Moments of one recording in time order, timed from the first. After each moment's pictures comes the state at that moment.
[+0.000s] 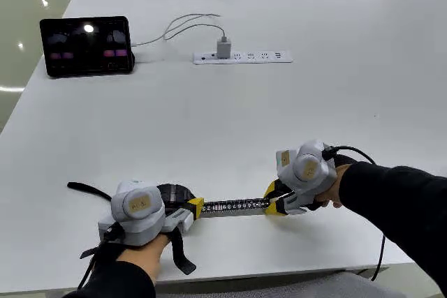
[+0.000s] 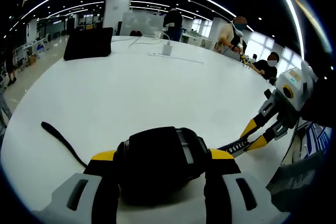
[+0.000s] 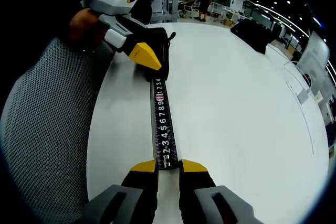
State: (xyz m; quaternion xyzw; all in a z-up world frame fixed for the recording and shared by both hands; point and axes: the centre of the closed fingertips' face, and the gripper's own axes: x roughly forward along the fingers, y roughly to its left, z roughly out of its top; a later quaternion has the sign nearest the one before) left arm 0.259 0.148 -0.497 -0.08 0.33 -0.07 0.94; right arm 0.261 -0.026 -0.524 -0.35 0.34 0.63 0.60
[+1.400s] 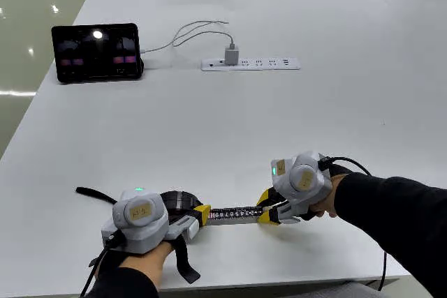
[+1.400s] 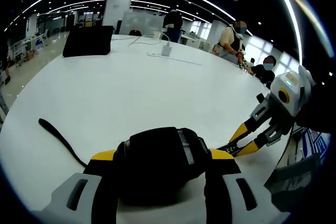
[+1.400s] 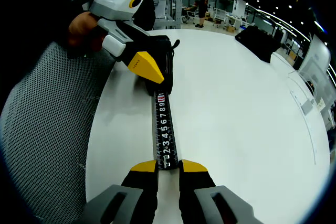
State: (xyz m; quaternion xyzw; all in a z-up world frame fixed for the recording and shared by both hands) left arm 0.258 0.149 -0.496 -0.10 0.33 -0.08 0.94; right arm 0.255 0.005 -0.524 -0.34 0.32 0.65 0.60
